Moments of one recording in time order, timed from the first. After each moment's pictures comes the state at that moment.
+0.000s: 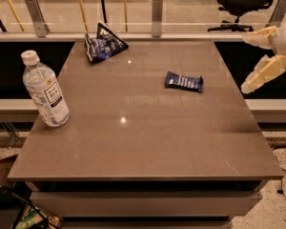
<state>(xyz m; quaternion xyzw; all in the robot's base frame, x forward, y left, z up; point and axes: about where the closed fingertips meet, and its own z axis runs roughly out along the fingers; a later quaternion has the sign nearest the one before) 0.585 -0.261 0.941 -0.57 0.71 0.15 0.39</state>
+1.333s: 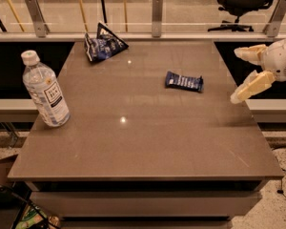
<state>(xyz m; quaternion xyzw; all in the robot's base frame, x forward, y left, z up) 0.596 -0.255 0.896 -0.54 0.70 0.19 0.42</state>
